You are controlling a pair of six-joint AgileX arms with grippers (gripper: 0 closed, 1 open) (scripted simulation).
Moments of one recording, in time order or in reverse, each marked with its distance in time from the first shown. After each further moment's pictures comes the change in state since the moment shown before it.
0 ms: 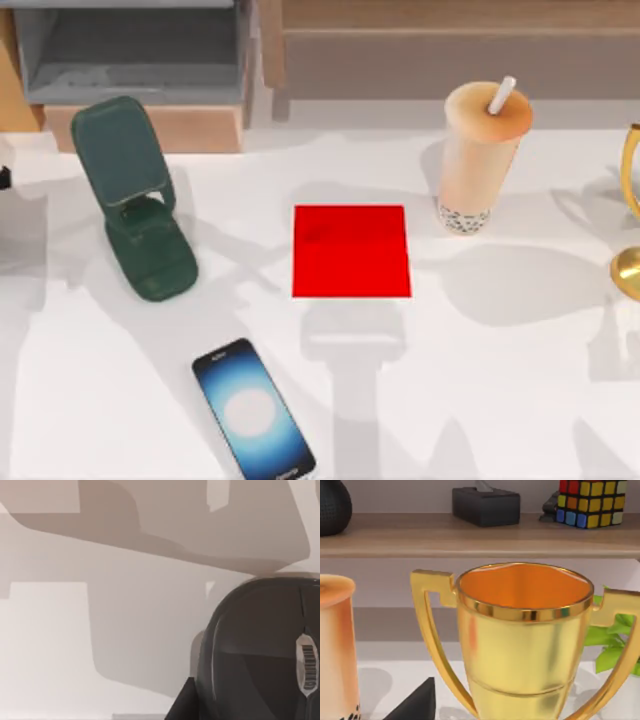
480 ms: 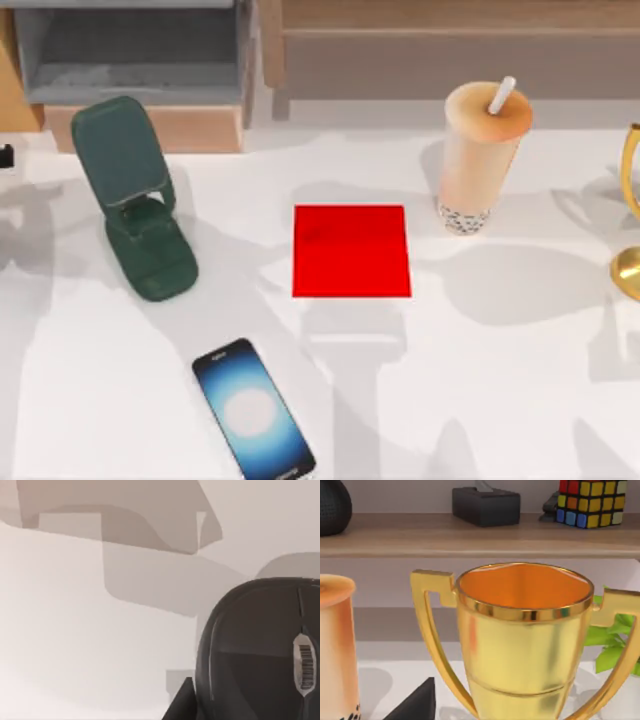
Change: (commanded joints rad) left arm -0.035 -0.068 0.039 -0.070 0.014 0.019; right arm 0.000 0.000 0.000 0.000 0.000 0.000
